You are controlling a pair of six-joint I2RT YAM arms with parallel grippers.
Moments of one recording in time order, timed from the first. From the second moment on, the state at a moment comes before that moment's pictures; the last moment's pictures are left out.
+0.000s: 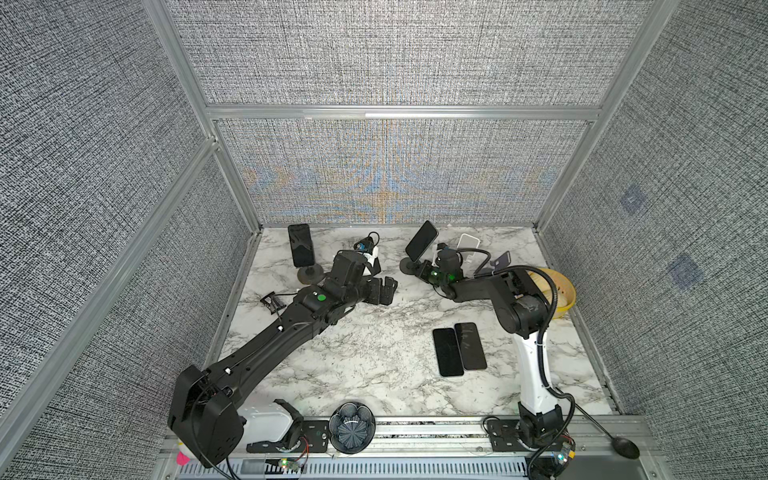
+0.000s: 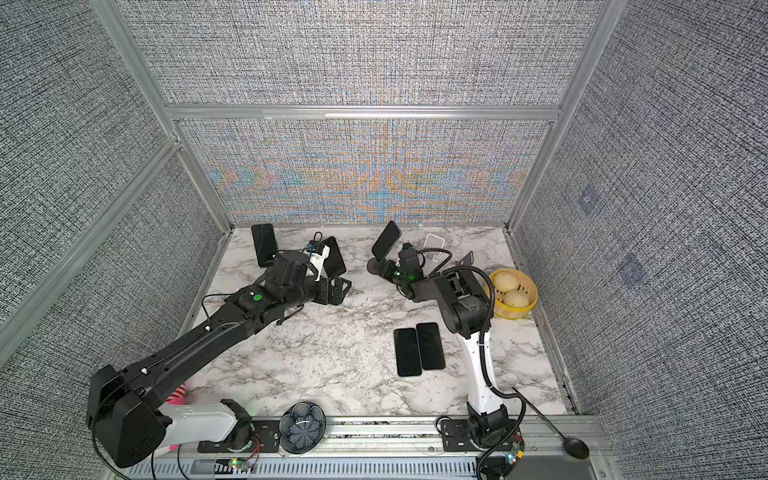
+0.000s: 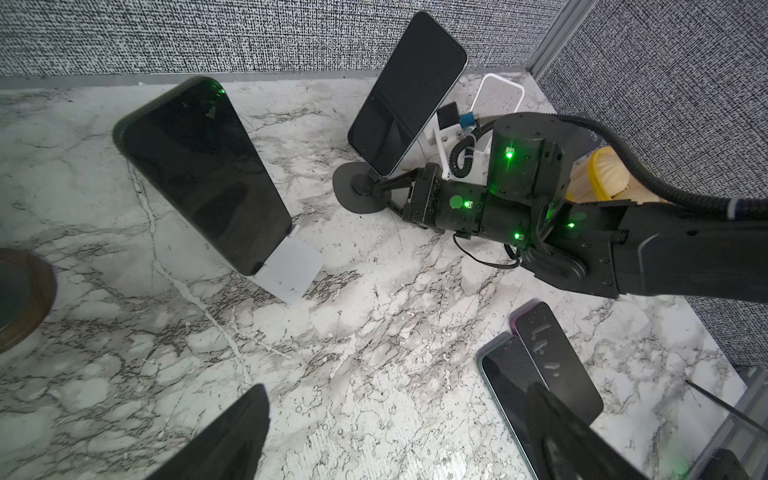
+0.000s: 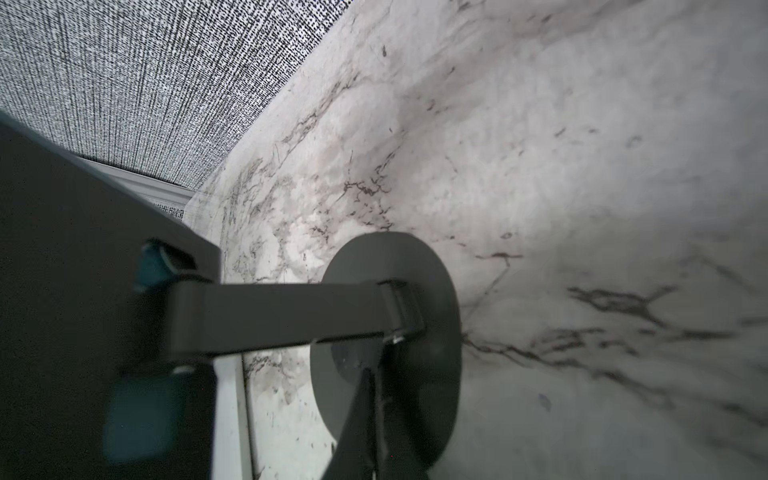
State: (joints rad) left arm -0.66 1.31 1.08 -0.40 0.05 -0.34; right arm 0.37 2.29 1.31 0.46 -0.27 0.81
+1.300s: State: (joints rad) left arm -0.54 1.98 1.83 -0.49 0.42 0.18; right arm 0.40 1.90 0.98 0.33 -0.30 0.81
